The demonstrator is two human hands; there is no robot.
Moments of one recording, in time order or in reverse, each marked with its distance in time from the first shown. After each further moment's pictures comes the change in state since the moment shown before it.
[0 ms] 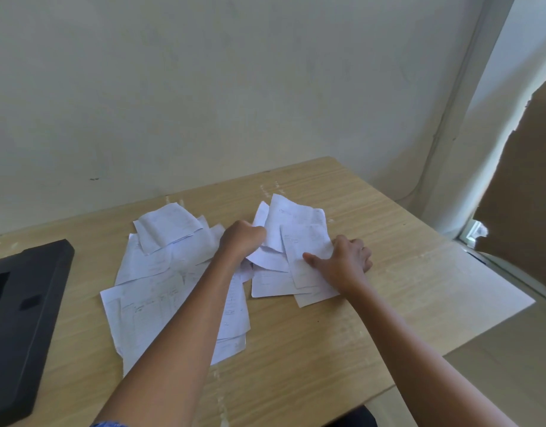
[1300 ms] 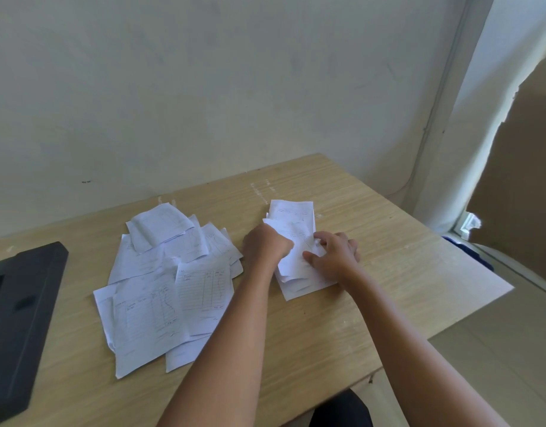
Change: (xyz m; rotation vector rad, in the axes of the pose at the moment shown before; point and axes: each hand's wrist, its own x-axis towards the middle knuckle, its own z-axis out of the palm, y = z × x) left_hand -0.038 0.043 0.055 0.268 0.111 0.004; right_hand 0.009 0.021 -0.011 0.092 -0.153 -0.133
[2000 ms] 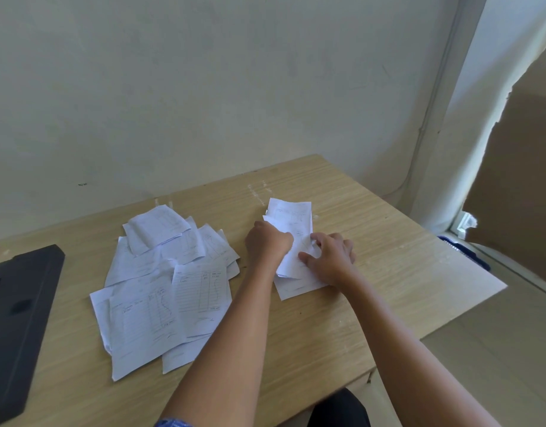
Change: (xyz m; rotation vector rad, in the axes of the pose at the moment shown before) left_hand 0.007 0.004 0.012 -0.193 0.043 0.000; right_hand 0.000 0.003 0.002 -0.029 0.006 -0.027
